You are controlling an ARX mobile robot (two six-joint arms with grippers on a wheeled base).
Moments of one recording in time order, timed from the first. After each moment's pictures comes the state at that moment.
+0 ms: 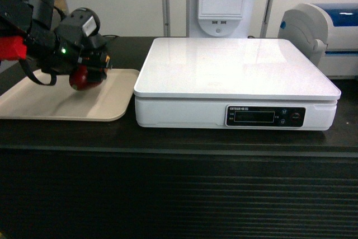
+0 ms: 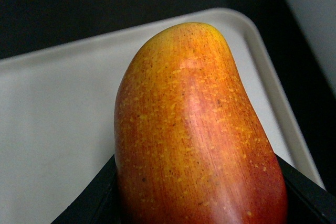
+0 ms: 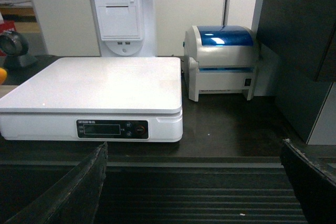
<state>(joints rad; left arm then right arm) -0.04 2.30 1.70 -0.12 0.10 0.19 0.00 0.01 0.01 0.00 0.00 0.00</state>
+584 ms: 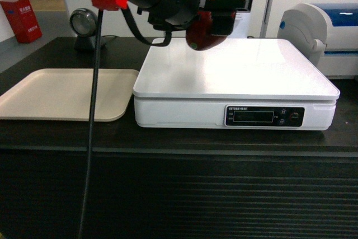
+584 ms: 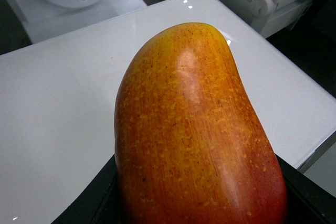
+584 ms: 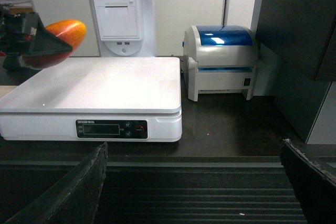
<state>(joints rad) -0.44 2.07 1.59 0.03 0.18 0.01 0.00 0.01 0.01 0.00 0.00 0.00</state>
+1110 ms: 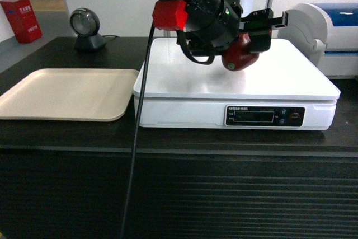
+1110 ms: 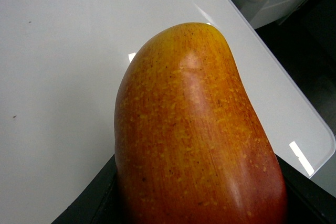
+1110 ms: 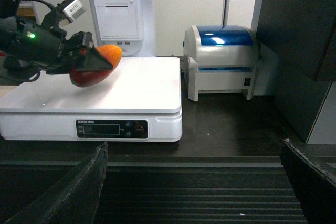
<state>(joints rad) -0.51 2.32 1.90 -0.14 0.19 -0.19 0.00 0.01 0.01 0.00 0.00 0.00</state>
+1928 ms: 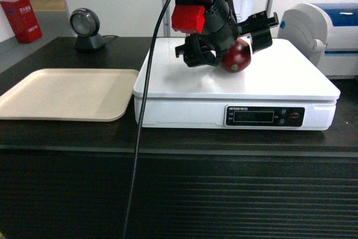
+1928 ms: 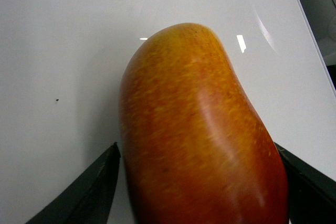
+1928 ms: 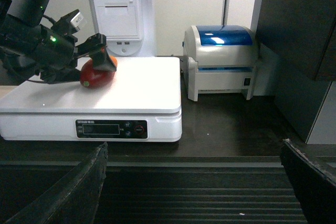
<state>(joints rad) -0.52 2.48 2.15 -0.32 0.02 -0.44 0.00 0.01 0.01 0.00 0.00 0.00</state>
